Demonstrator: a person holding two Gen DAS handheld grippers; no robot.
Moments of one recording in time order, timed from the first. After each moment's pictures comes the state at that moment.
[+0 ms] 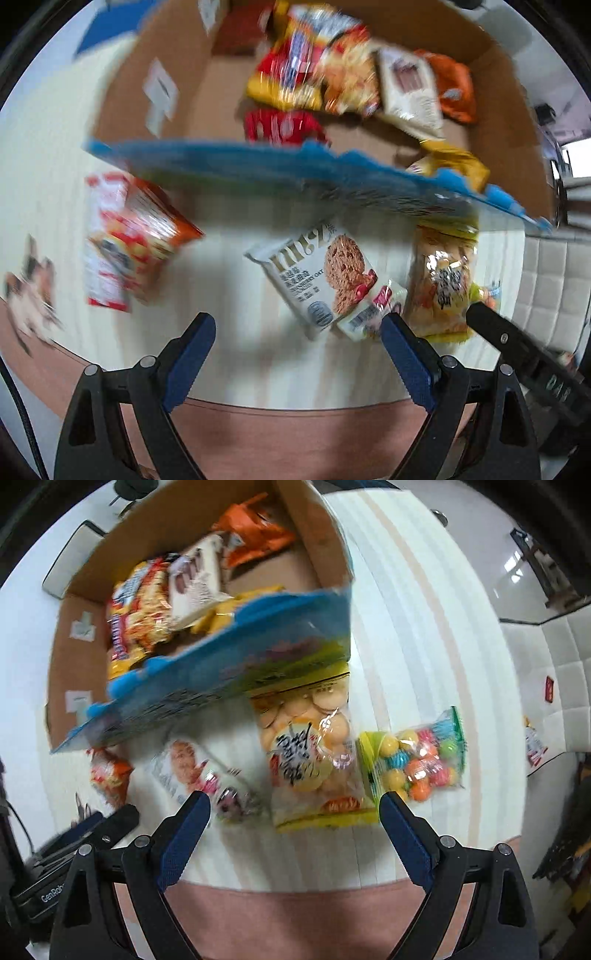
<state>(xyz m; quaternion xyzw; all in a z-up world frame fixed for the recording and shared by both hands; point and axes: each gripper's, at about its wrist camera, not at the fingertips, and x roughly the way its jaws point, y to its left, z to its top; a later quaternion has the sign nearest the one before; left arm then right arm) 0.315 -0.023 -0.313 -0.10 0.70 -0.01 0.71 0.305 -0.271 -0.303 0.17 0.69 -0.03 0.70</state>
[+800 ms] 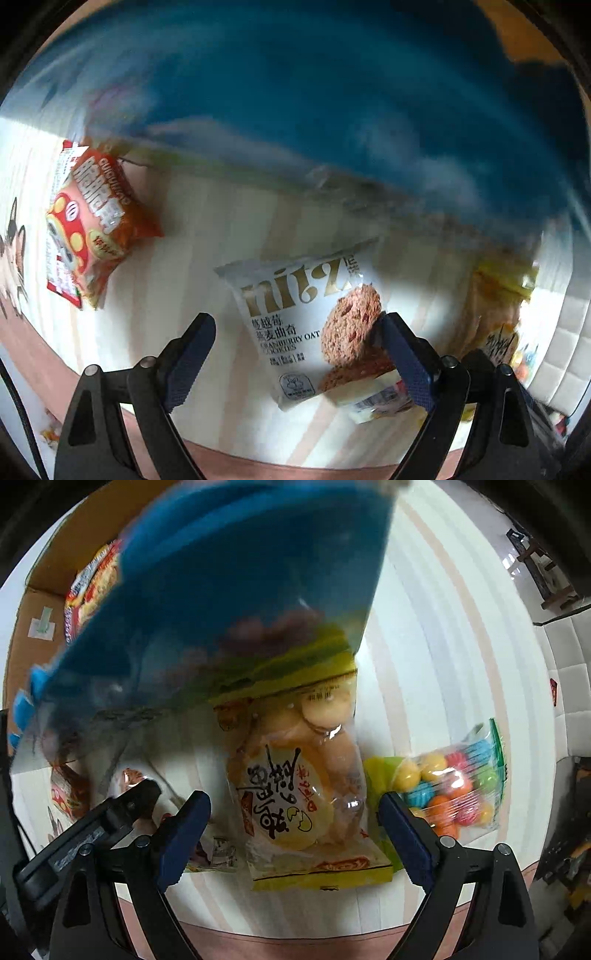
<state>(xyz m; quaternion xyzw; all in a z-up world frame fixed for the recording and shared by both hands) 0.316 -0.034 -0.375 -0.11 0.69 0.07 0.71 0.310 -0.260 -0.363 0.15 0.70 -0.04 0.70</state>
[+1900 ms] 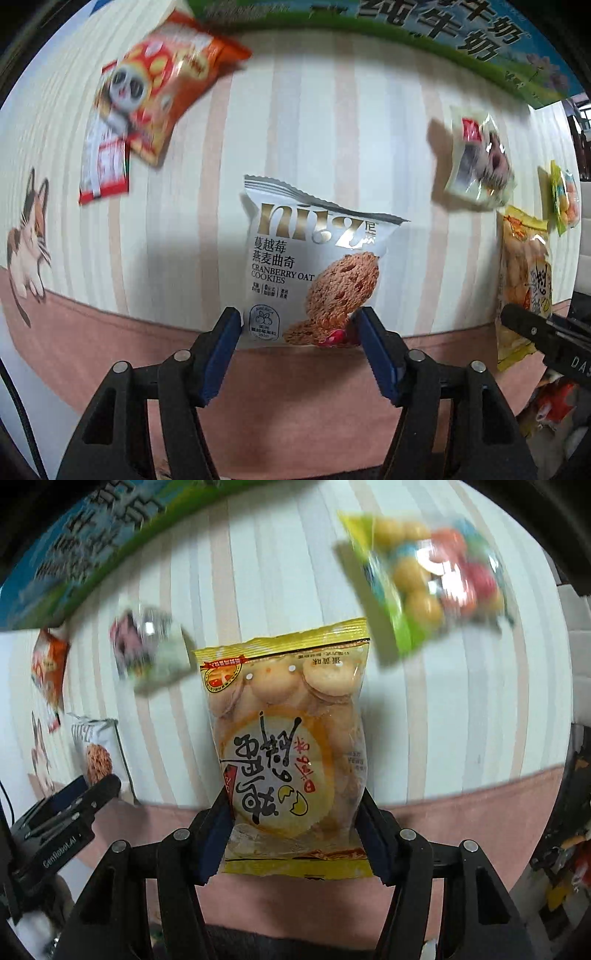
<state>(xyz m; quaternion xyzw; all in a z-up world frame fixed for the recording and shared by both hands) 0.173 -0.003 -0.393 -0.02 0.73 0.00 0.69 0.195 -0.239 -0.400 0.13 0.77 0.01 0.63</state>
